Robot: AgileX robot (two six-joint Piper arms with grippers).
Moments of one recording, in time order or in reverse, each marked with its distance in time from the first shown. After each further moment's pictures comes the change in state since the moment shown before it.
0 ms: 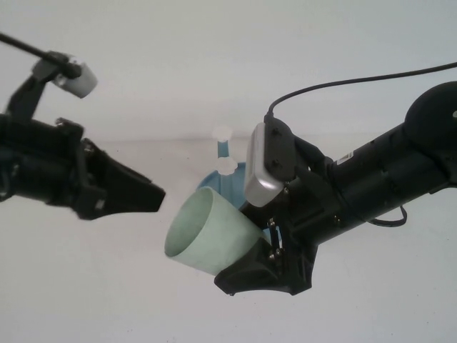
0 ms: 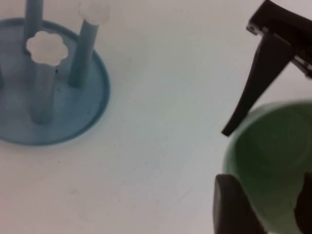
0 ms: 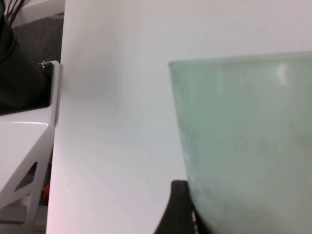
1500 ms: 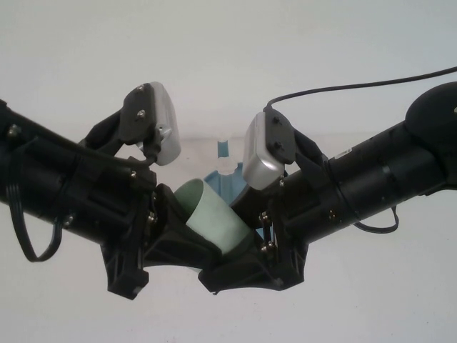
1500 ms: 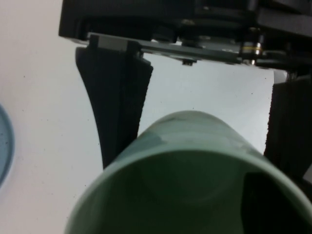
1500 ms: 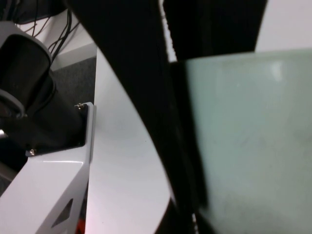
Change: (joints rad) right arm 0.000 0.008 0.000 0.142 0.059 -0.016; left arm -0.239 -0.006 0.002 0.065 0.021 0.198
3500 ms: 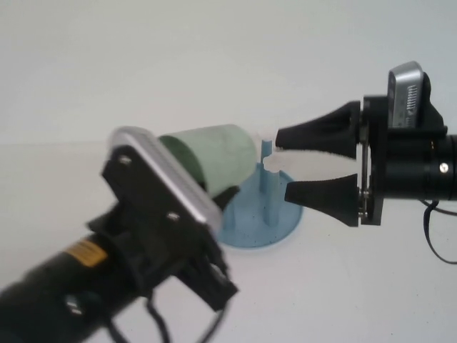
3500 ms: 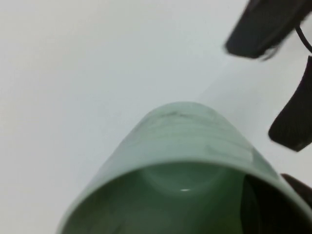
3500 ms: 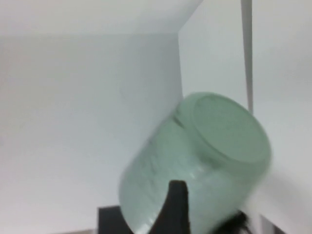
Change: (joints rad) right arm -0.317 -0.123 0.289 0.544 0.074 0.814; left arm -0.575 -0.240 0.504 0.013 -1.499 0.032
